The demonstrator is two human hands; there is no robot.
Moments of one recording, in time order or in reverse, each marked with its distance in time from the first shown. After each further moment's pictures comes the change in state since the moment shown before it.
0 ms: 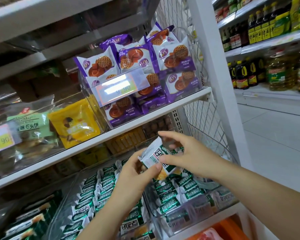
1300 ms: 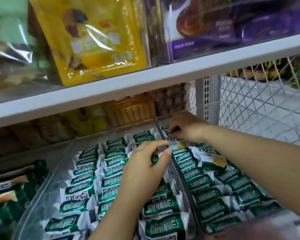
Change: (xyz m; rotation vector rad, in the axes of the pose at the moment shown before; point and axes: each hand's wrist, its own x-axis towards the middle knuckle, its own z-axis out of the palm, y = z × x) left_hand 0.046 -0.114 -0.051 0.403 0.058 0.045; right_hand 0.168 0.085 0.084 -0.893 -0.313 0.100
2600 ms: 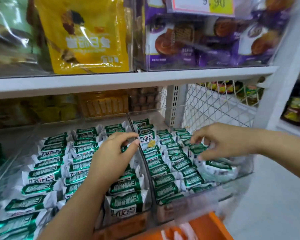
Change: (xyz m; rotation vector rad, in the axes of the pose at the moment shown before) left_hand 0.001 -0.003 -0.001 -0.014 0.044 0.015; right_hand -0.145 0.045 -0.066 -0.161 -0.223 -0.007
